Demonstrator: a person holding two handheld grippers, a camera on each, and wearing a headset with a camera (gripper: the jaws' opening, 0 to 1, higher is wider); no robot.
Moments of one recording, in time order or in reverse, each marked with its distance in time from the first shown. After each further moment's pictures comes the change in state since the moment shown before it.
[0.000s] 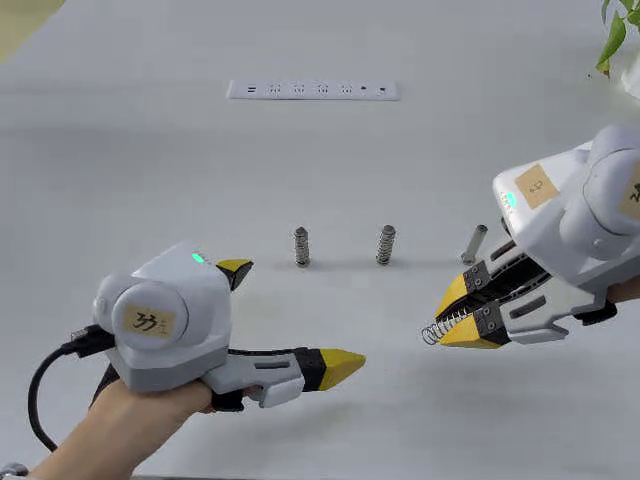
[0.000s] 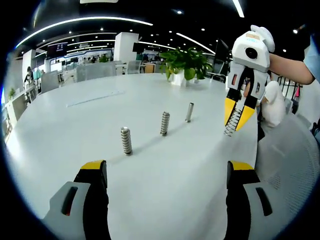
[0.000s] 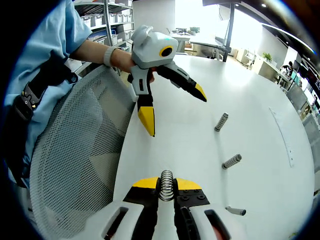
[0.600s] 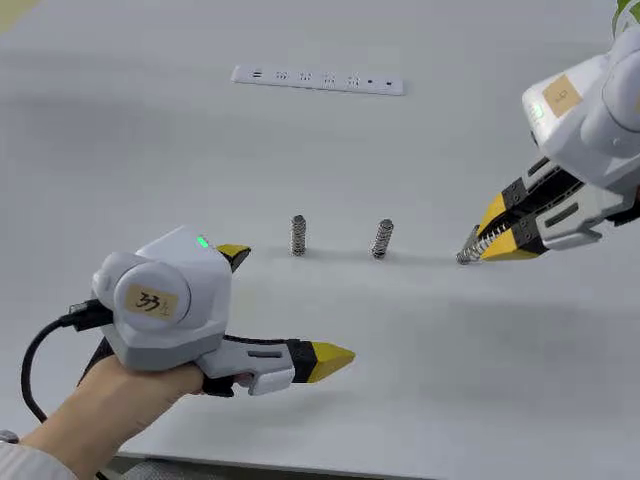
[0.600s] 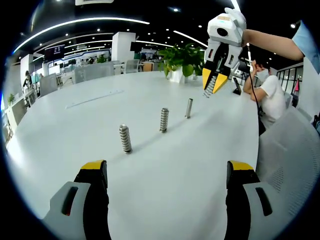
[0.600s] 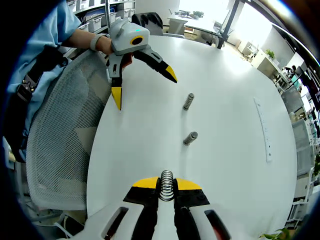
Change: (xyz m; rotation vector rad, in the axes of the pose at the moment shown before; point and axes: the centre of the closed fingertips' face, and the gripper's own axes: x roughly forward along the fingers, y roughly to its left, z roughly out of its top) left arm 0.001 0.000 -0.005 0.039 0.019 0.004; right arm -0.049 -0.075 -0.027 -0.084 0.207 -0.088
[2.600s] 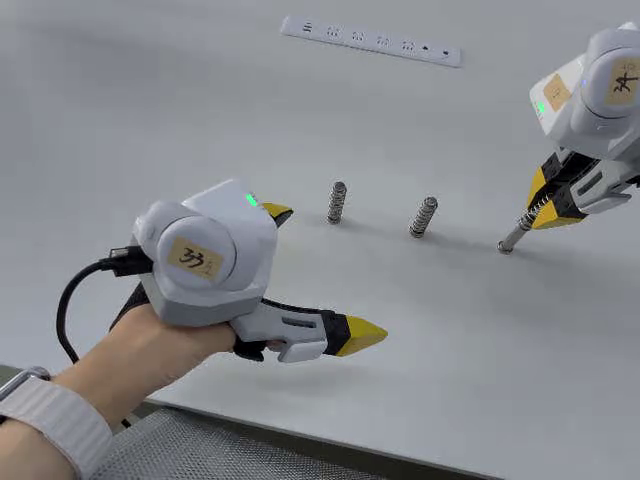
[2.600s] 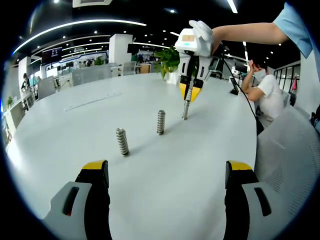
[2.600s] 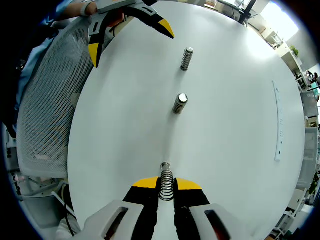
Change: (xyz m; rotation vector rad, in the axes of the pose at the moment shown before) left arm 0.003 -0.005 0.002 0.017 -0.014 -0.023; right arm 0.042 -0.038 -0.046 -0.116 0.269 0.100
